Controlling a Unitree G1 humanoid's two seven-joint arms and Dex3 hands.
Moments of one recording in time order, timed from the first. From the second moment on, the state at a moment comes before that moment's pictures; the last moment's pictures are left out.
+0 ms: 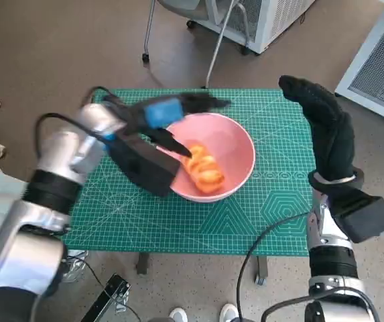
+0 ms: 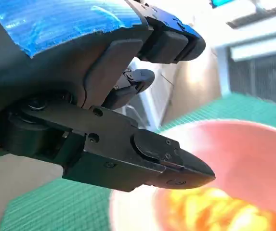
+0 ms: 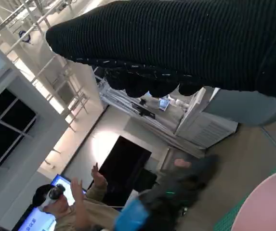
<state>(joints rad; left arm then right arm) -1.12 0.57 -0.42 0.76 0.68 -0.54 -0.31 -0.73 -0.19 -0.16 0.75 0.19 -0.91 0.38</state>
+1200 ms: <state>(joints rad) -0.70 0.84 -0.18 0.39 0.47 -0.25 -0.54 -0.75 -0.19 -0.16 0.75 0.19 -0.88 0.38</state>
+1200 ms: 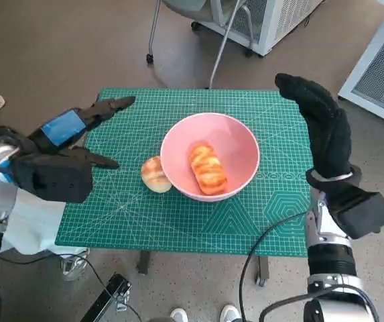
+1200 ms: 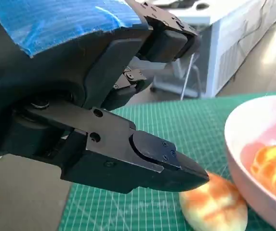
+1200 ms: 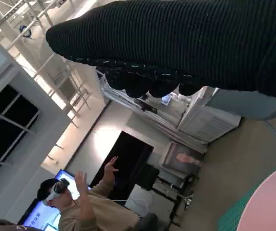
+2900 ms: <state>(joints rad) -0.82 0.54 -0.43 0.90 0.62 -0.14 -0.42 -0.77 -0.20 -0.16 0.77 0.20 -0.90 0.40</state>
